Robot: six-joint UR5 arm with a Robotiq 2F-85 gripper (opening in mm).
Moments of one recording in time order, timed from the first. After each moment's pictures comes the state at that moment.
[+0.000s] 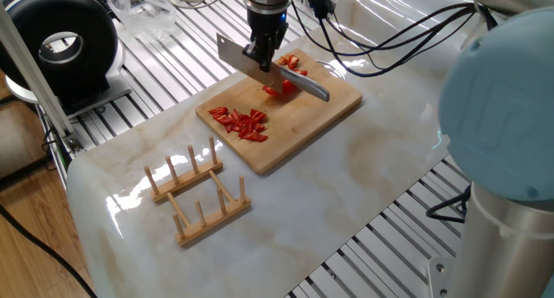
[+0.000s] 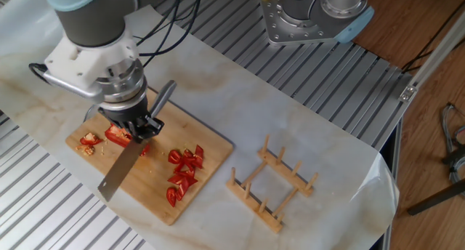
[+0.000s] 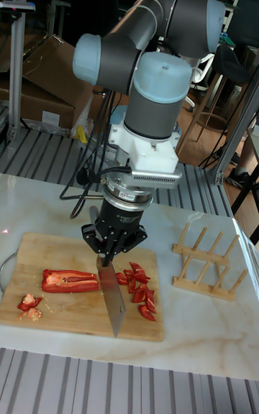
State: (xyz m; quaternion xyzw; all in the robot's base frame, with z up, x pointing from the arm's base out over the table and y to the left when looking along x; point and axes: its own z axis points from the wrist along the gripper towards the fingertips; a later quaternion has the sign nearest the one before) arm 0.639 -0.015 0.113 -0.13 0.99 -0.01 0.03
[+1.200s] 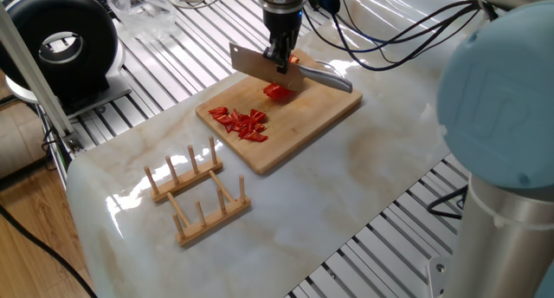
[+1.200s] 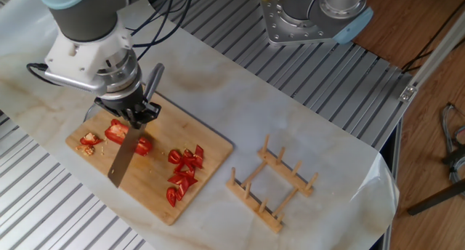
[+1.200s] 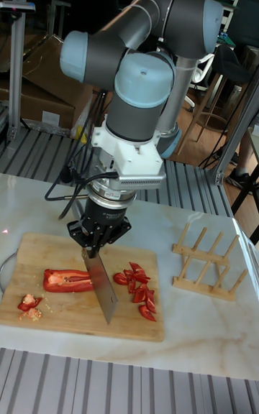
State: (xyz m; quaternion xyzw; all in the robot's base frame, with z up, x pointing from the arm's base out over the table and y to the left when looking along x) arm 0.614 -0.044 0.102 -0.20 0.98 -0.01 -0.02
